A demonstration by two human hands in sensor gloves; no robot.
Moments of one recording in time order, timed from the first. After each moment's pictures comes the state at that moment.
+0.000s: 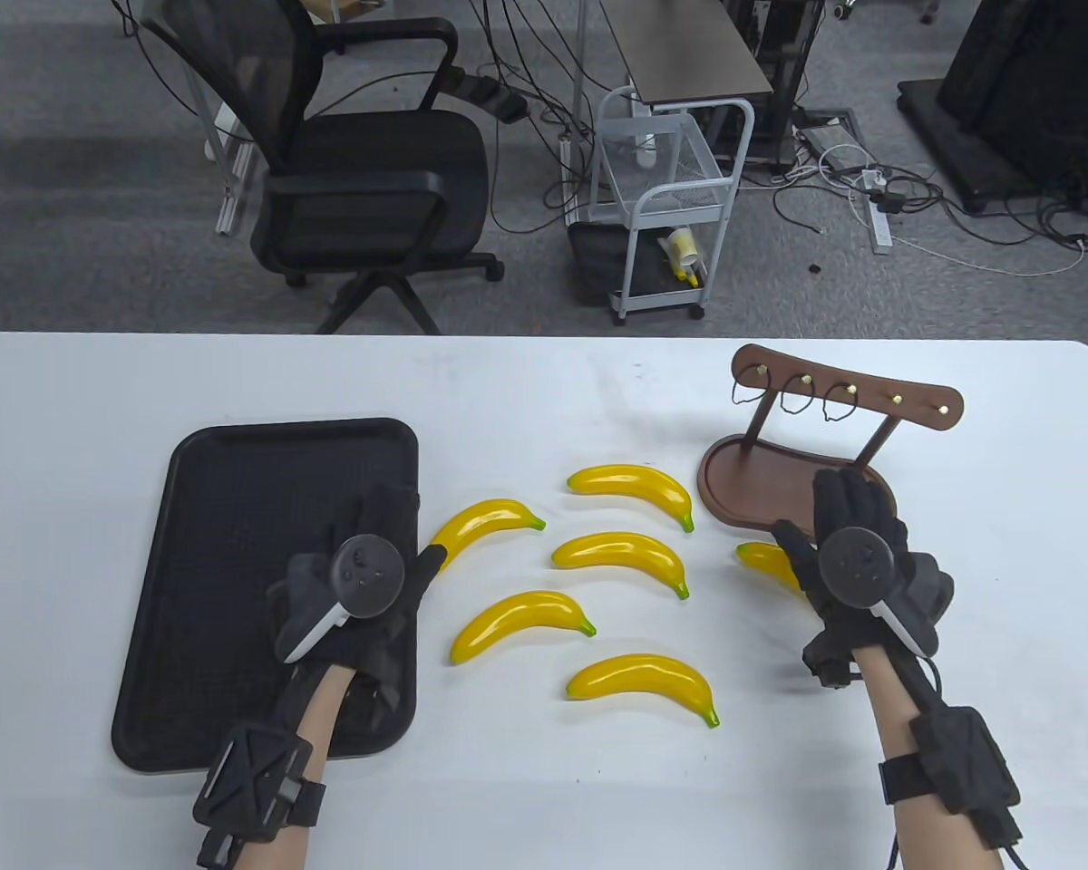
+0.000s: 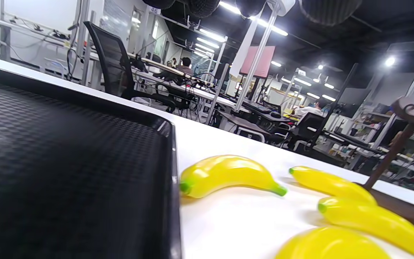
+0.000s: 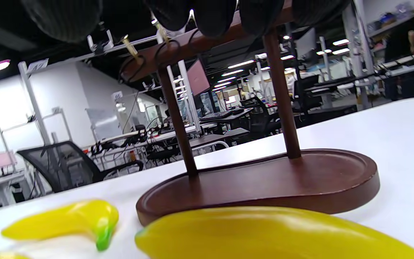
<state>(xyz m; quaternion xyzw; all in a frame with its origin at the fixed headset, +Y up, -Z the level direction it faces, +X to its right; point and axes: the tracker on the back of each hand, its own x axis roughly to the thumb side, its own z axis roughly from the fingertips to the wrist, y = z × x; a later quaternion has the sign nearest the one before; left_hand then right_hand) -0.199 -0.720 -0.302 -0.04 -0.05 0.18 0.98 0.295 -0.709 -0.333 -0.03 -0.12 0.98 0.14</state>
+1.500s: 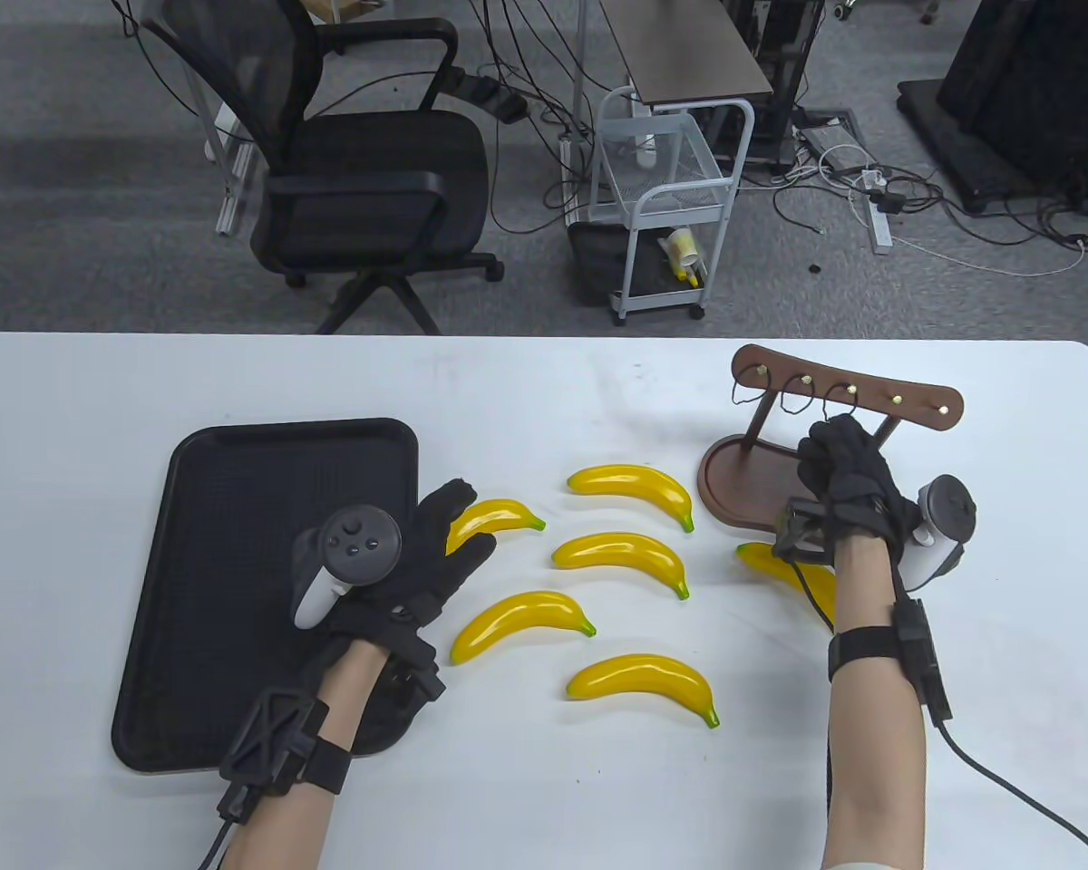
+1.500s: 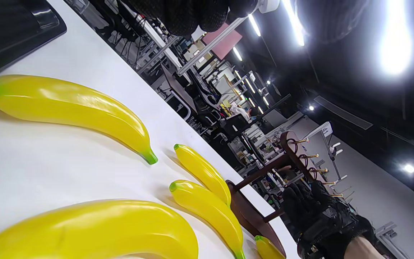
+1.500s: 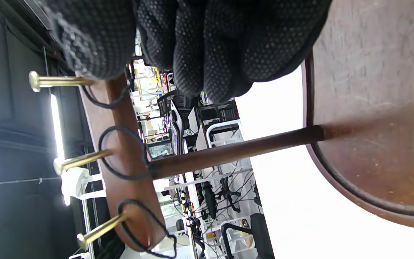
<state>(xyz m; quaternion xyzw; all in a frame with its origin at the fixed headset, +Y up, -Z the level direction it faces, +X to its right) -0.180 -0.734 -0.325 -0.10 -0.17 0.42 0.89 0.339 -0.772 -0.423 -0.23 -0.09 0.63 0.74</state>
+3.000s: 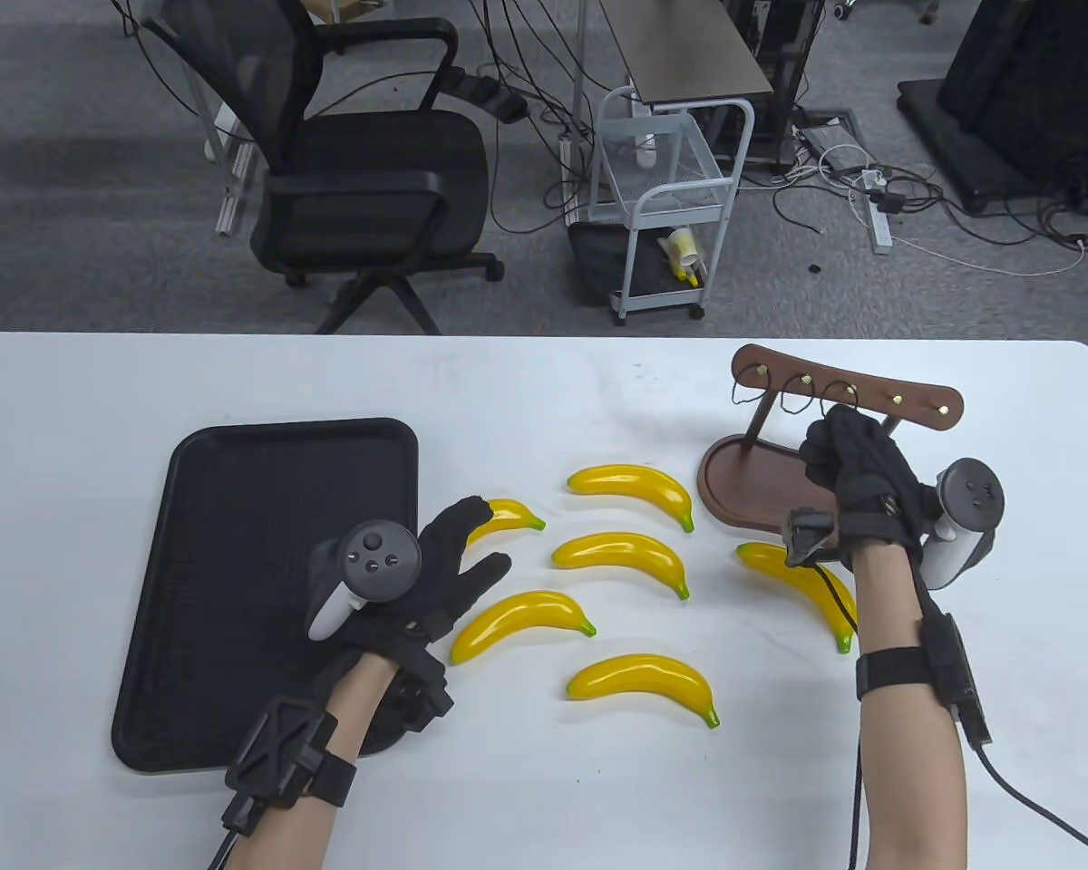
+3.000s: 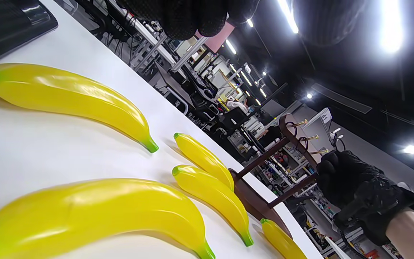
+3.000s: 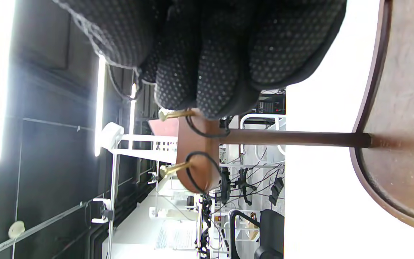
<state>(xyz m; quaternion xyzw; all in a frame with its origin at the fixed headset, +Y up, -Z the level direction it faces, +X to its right) -0.165 -0.738 -0.314 -0.10 -0.18 0.39 0.90 0.331 -0.711 -0.400 -0.13 -0.11 0.72 0.67</state>
